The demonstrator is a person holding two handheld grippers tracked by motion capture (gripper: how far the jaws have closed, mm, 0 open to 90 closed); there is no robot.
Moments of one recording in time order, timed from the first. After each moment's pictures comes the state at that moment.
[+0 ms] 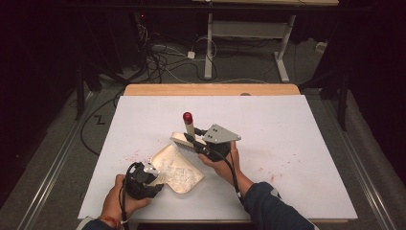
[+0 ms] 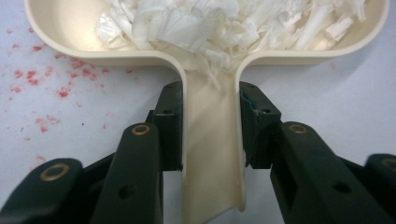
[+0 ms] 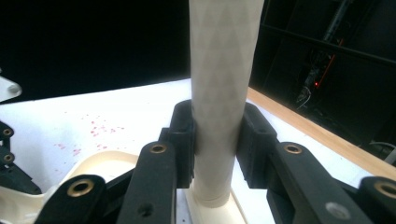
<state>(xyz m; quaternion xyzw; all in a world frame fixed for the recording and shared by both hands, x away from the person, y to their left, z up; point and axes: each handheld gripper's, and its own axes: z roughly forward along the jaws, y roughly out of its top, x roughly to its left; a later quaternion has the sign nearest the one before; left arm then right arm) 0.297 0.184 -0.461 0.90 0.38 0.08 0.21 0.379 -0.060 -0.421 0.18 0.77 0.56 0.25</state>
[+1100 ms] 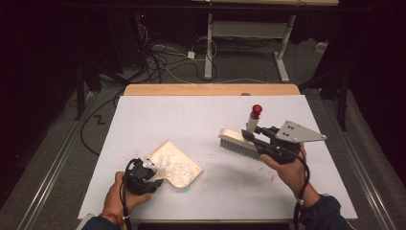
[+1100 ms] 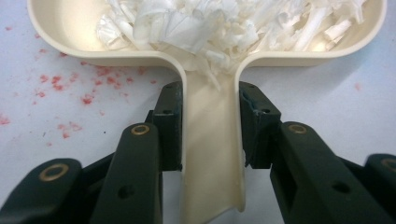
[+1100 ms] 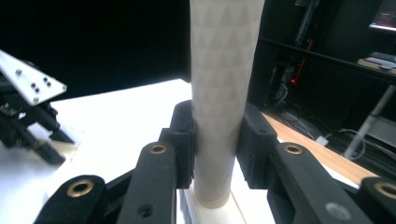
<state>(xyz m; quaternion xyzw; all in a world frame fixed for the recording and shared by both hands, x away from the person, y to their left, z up) 0.308 0.186 -0.461 0.88 0.40 0.09 0.22 0.340 -0.218 -0.356 0.22 0.75 0.57 0.26</state>
